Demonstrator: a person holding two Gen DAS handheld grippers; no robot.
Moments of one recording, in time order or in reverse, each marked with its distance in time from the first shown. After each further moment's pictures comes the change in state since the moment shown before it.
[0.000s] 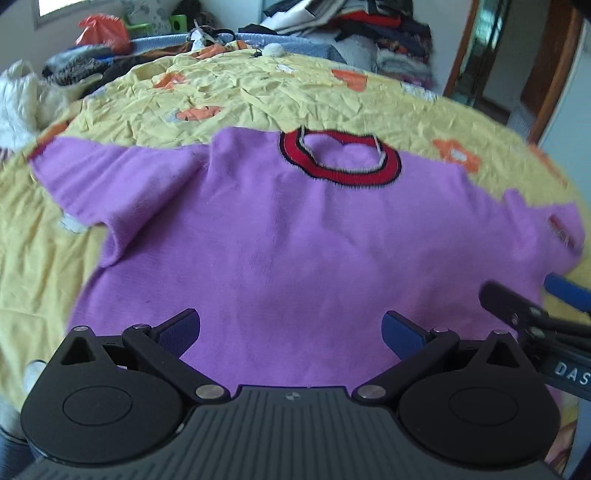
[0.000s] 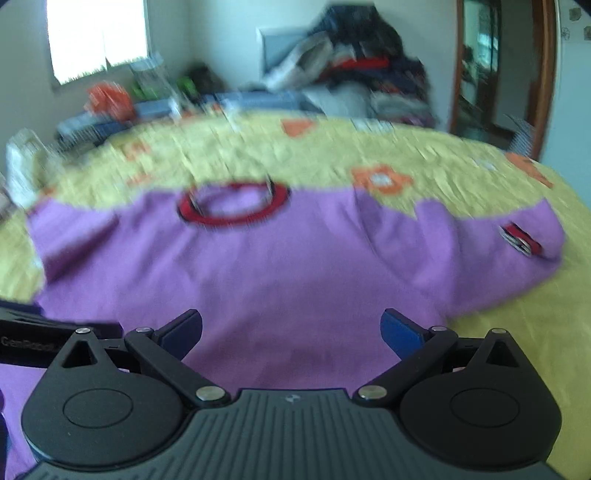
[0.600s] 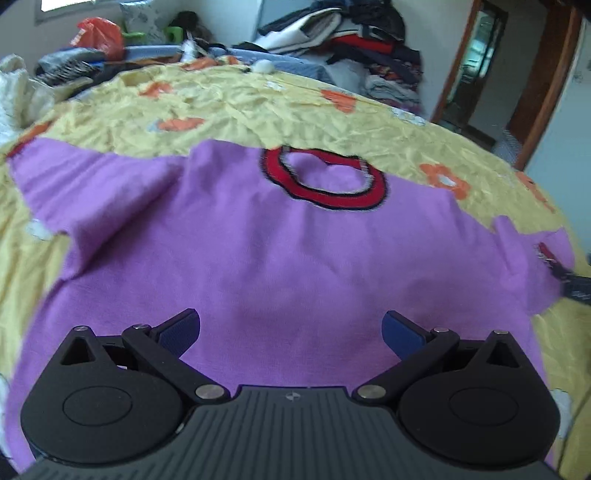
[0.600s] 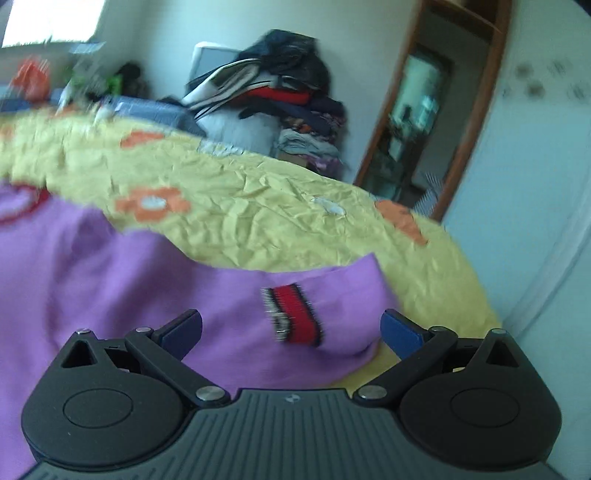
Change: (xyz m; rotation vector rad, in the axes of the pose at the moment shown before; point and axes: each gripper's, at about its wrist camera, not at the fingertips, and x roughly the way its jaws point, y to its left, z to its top) left arm 0.024 -0.009 0.000 -0.020 -0.059 -0.080; right arm 0.055 -0.204 0.022 -0.284 -0.064 -0.394
